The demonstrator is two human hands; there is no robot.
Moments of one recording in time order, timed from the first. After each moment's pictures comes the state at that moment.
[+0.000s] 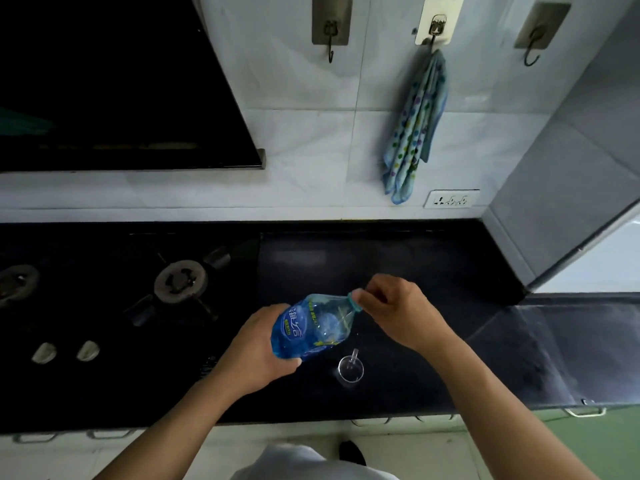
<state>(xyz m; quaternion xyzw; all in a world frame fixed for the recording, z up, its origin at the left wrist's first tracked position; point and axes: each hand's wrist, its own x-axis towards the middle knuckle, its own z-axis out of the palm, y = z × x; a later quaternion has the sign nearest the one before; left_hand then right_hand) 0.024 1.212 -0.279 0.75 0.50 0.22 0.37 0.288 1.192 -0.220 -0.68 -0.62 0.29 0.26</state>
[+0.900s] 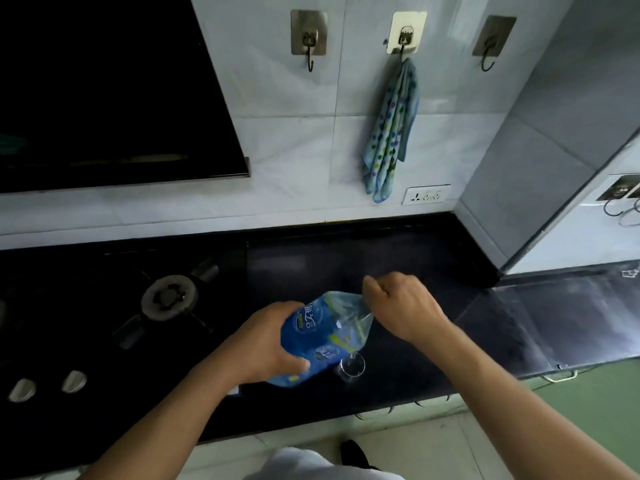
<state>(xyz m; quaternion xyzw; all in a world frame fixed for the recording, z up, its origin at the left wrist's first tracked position) 0.014 1.229 -0.237 0.79 0.41 0.11 0.44 0.257 1.179 -0.198 -0.75 -0.60 0.16 0.23</state>
